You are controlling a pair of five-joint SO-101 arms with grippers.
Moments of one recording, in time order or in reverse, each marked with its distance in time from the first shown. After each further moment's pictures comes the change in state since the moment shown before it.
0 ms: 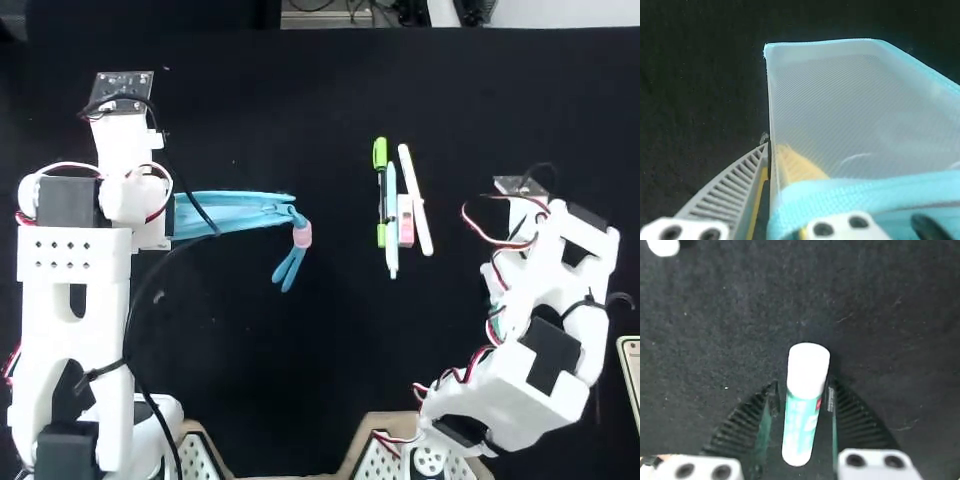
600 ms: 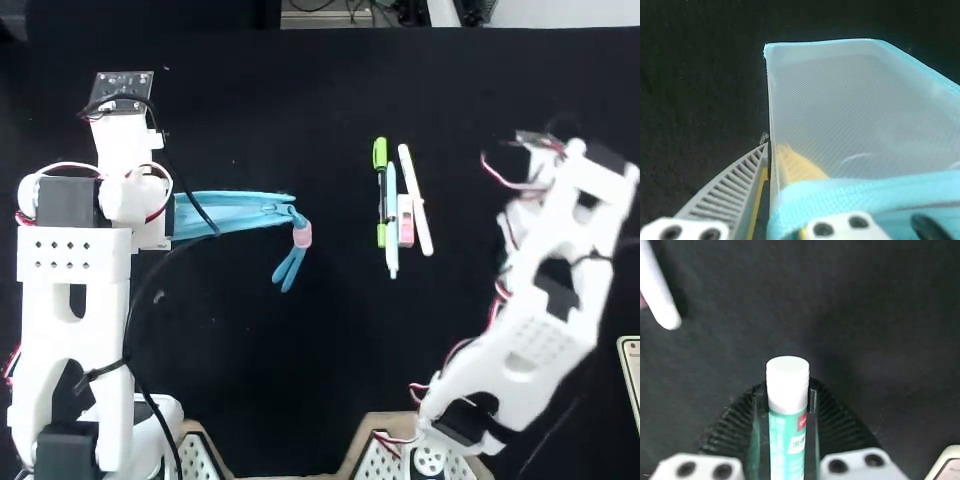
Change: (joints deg) left arm 0.0 0.0 0.0 0.0 0.0; right arm -1.6 21.3 -37.3 18.5 -7.1
